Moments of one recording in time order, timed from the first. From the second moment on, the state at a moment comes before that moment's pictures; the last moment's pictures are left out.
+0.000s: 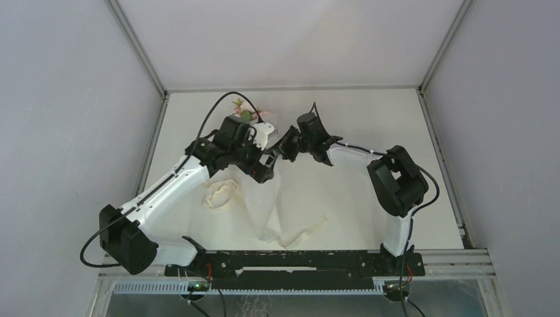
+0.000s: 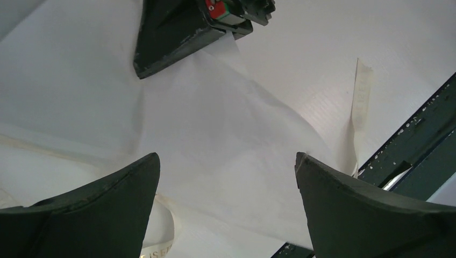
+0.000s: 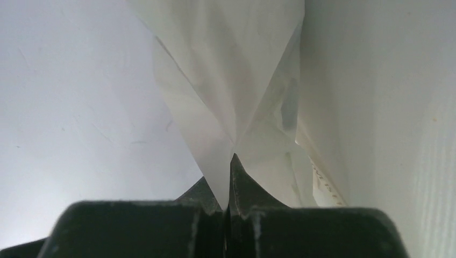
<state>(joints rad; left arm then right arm) -0.58 1.31 1.19 -0.72 0.22 0.08 0.61 1.89 1.22 0.05 -0.47 1.33</state>
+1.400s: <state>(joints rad) -0.84 1.58 0.94 -0.53 0.06 0.23 0.67 1.75 0.93 -0.02 -0.34 1.15</state>
